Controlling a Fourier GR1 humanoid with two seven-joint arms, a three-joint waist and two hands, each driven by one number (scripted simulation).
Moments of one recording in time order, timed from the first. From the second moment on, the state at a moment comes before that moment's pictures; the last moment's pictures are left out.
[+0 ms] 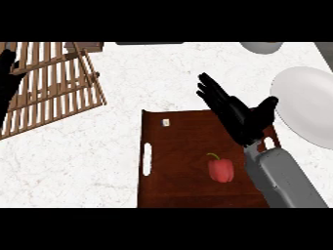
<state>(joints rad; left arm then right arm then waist) -0.26 0.58 0.00 -1.50 0.34 0.12 0.12 -0.41 -0.19 0.32 -1.36 -0.41 0.04 0.08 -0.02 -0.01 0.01</state>
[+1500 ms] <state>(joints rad) 0.03 0.28 -0.22 -1.45 0.30 0.20 0.16 -0.05 -0.80 0.22 -1.96 0.23 -0.12 0.14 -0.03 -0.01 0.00</state>
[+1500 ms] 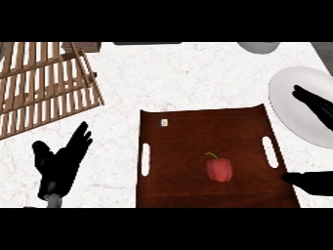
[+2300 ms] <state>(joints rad) 0.00 0.24 -0.22 -1.44 0.26 0.17 0.18 -0.13 -0.57 0.56 -2.06 0.69 0.06 0.70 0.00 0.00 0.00</state>
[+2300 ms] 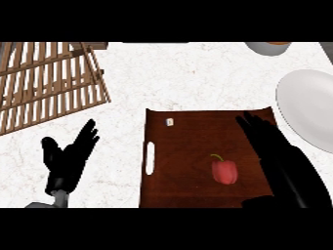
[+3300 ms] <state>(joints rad) -0.01 0.18 -0.15 -1.42 0.19 0.12 0.18 -0.06 -0.31 0.63 -1.87 0.99 0.13 0.71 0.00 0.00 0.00</state>
